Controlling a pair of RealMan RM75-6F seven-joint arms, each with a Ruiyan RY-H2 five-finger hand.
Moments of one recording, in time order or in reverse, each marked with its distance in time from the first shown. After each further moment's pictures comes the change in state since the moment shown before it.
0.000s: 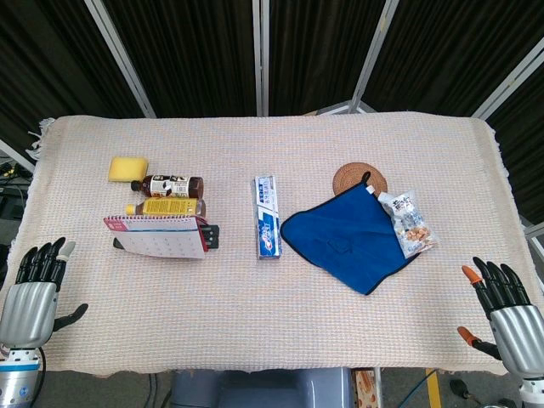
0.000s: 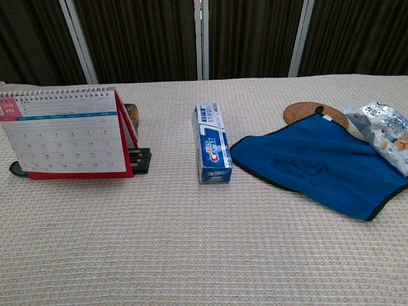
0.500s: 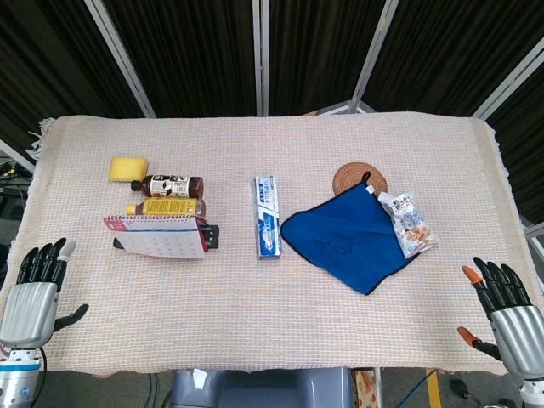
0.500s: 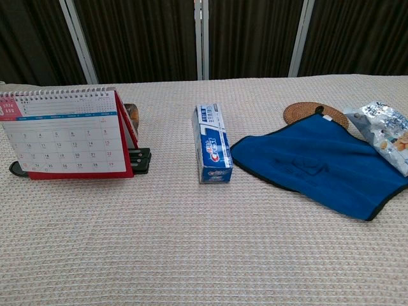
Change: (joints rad) left arm -0.002 -0.002 -0.001 0.004 -0.014 -0.009 -0.003; right arm -0.001 0.003 0.001 -0.004 0.000 0.004 0.005
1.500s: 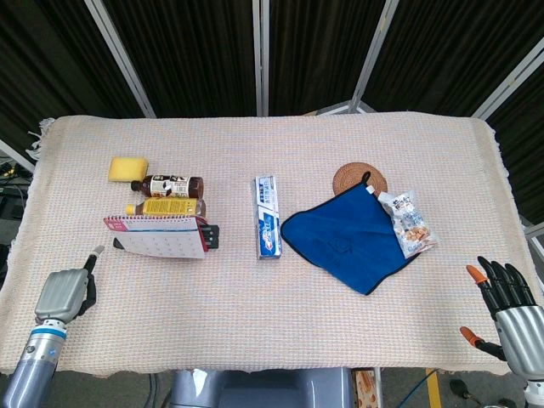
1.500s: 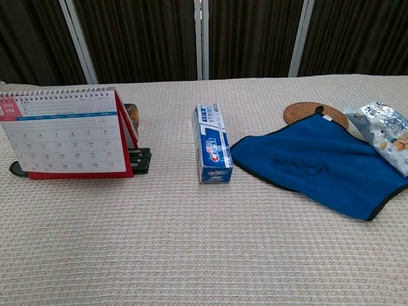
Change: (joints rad) left arm -0.185 -0.027 -0.071 0.053 -0.435 -0.372 0.063; right arm -0.003 0.017 0.000 -0.009 0.002 0.008 0.029
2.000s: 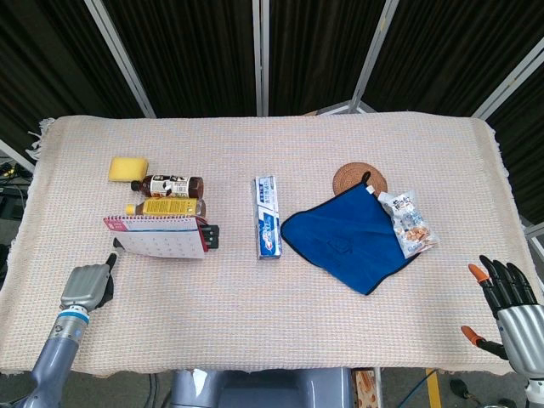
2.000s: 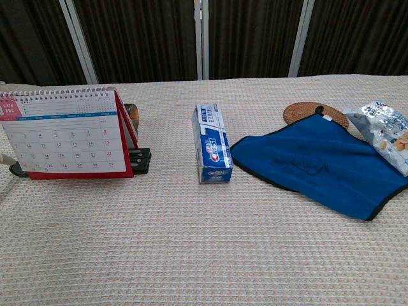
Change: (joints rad) left arm -0.134 -0.105 -0.009 0.100 -0.236 -0.102 0.121; right arm 0.003 0.003 0.002 0.001 0.009 -0.008 0.013
